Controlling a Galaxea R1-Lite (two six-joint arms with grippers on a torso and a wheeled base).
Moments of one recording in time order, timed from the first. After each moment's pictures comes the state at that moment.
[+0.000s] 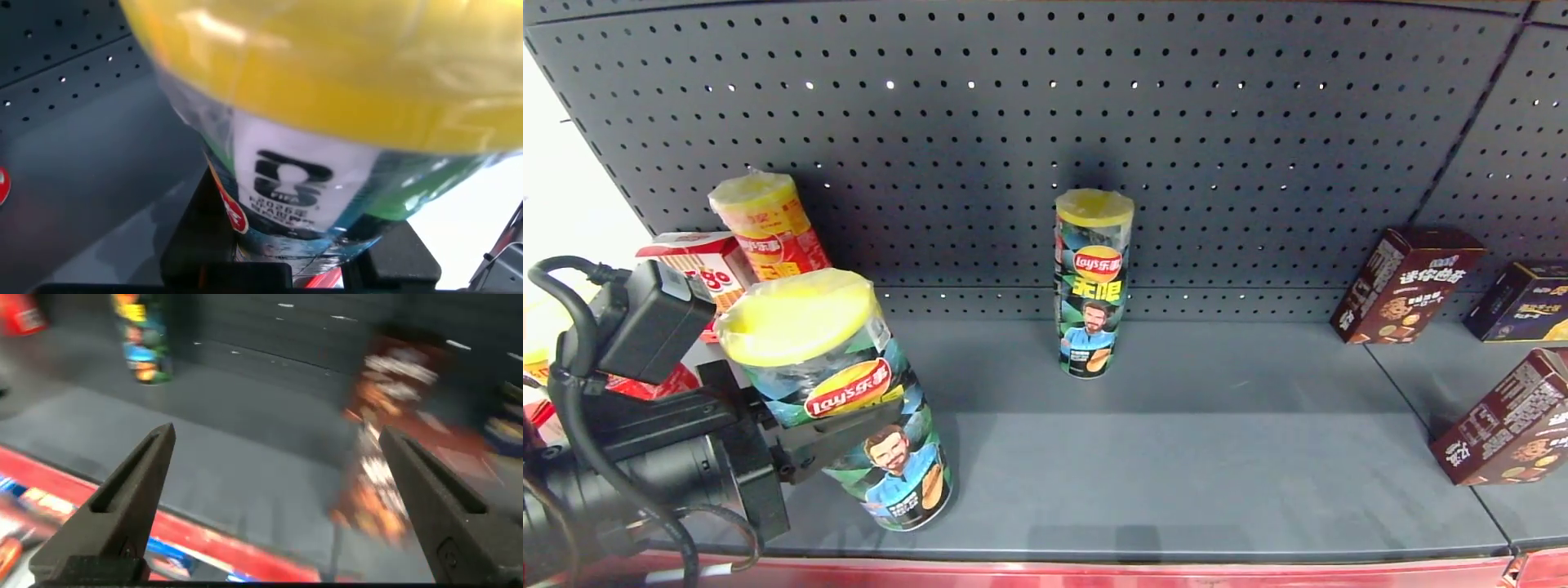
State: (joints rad) left arm -0.36 1.21 -0.50 -0.53 -0.39 0.08; right arm 0.17 0.62 -0.50 -0.12 0.21 -0.14
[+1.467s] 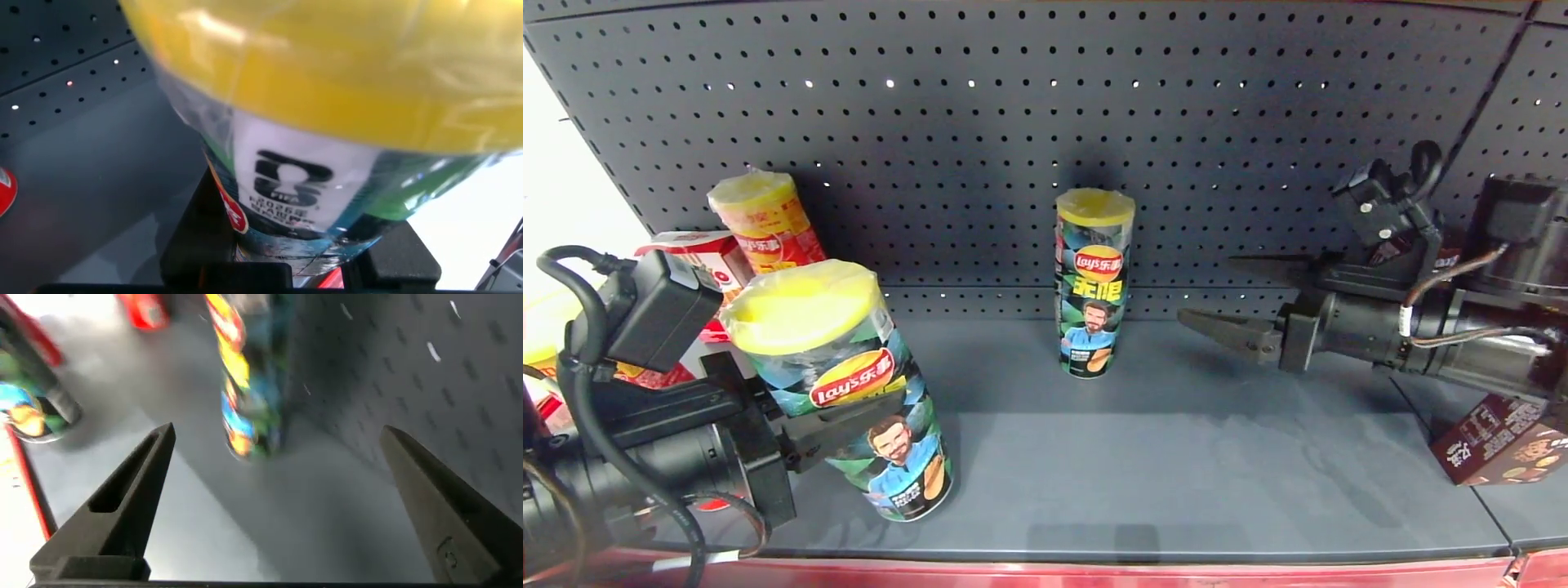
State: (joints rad) left arm -0.37 1.22 -0.52 -0.53 -0.38 0.08; right arm 0.44 1.57 -0.89 -0.64 0.47 -0.18
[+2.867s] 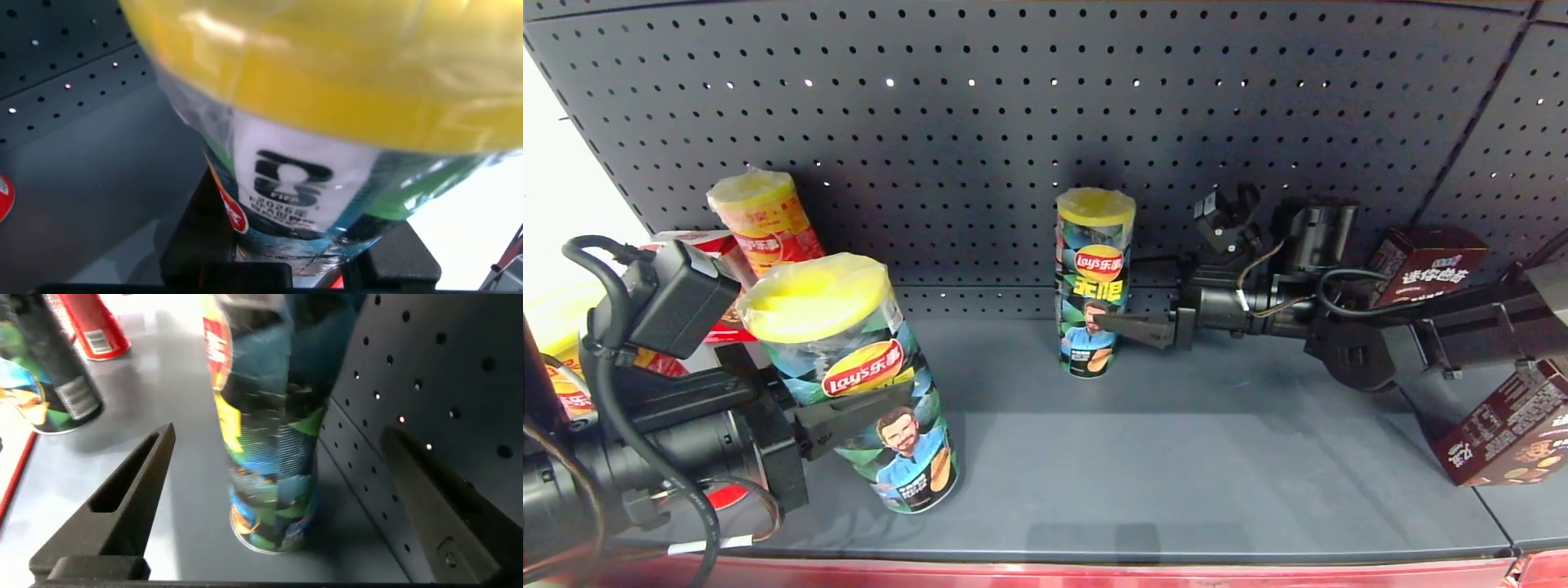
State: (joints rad) left arm -0.36 1.25 -0.54 -0.53 -0.38 0.08; right arm 0.42 2.02 -1.30 -0.68 0.84 -0.22
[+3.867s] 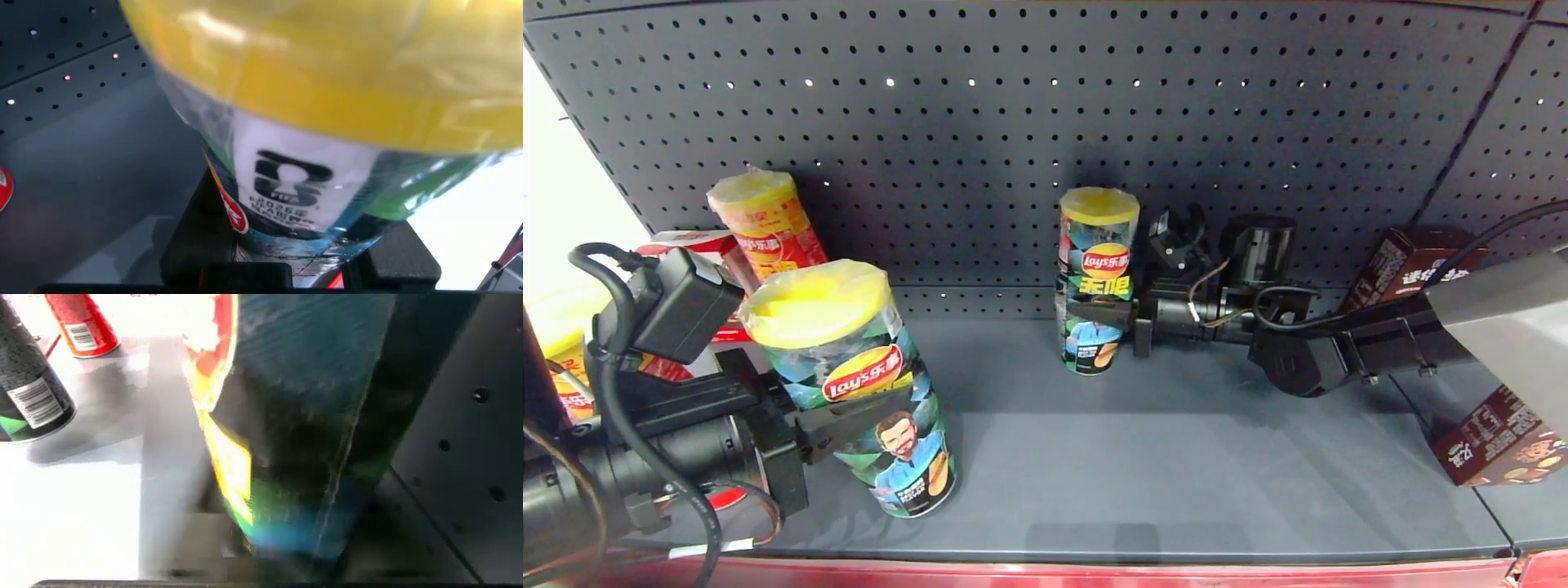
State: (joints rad) left arm -0.36 1.26 -0.53 -0.53 -0.38 0.08; right arm 0.47 2.15 -1.41 -0.72 0.84 -0.22
